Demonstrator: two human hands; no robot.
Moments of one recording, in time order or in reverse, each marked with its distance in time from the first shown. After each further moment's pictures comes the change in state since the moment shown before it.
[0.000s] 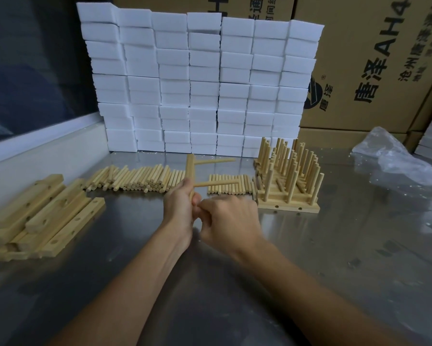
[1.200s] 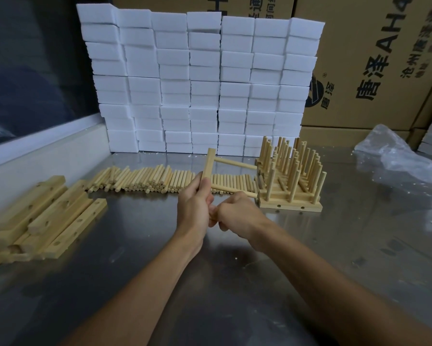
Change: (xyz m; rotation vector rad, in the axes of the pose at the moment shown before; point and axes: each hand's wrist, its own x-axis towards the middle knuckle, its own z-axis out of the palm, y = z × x) left_hand -0.011 -0.011 0.010 0.275 -0.110 0.314; right_hand 0.015 0.013 -0.013 0.783 -0.449 0.697
